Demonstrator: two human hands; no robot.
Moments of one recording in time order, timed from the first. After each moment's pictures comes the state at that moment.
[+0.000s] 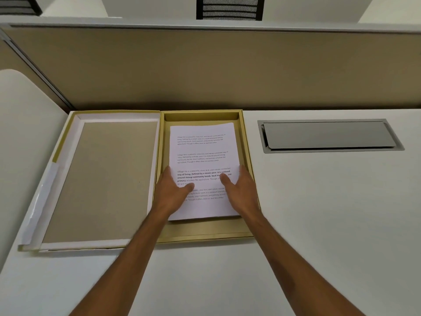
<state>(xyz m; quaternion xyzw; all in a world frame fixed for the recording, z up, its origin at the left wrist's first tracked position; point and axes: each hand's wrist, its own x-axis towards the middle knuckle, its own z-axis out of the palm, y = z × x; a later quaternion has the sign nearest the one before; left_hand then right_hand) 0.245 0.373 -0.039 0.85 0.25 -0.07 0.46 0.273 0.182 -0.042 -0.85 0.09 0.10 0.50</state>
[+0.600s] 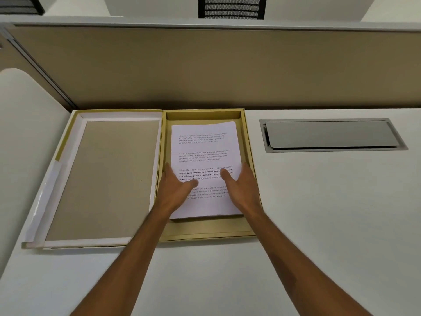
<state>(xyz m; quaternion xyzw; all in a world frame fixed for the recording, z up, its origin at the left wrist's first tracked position) 0.250 0.372 -0.040 0.82 0.25 -0.07 0.50 0.279 0.186 -0.040 -0.85 0.10 0.10 0.50</state>
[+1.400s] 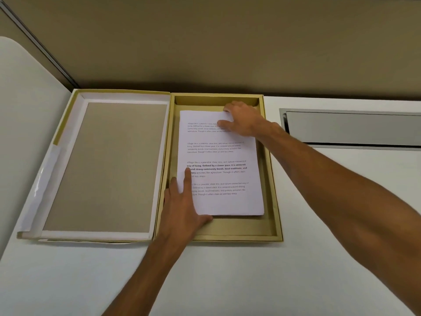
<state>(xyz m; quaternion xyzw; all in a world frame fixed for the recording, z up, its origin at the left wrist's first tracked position) 0.197 0.356 -0.067 0.94 0.18 -0.12 0.25 0.470 0.219 -0.047 -0.94 -0.28 0.12 0.12</state>
